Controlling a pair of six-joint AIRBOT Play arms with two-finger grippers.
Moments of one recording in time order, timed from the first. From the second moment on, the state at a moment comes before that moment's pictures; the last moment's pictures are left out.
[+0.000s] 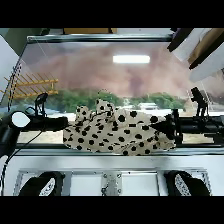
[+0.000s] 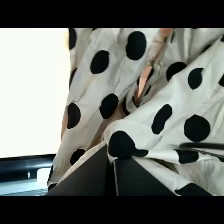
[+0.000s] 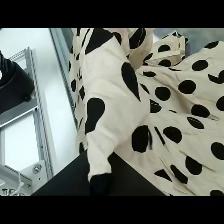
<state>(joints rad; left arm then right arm) 0.03 -0.89 0.74 1.20 -1.17 -1.56 -0.29 -0.81 0.71 -0.34 1.65 0.26</state>
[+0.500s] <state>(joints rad) -0.07 -1.01 0.79 1.23 -1.20 -1.54 -0.29 -0.75 0.71 -0.23 1.62 0.25</state>
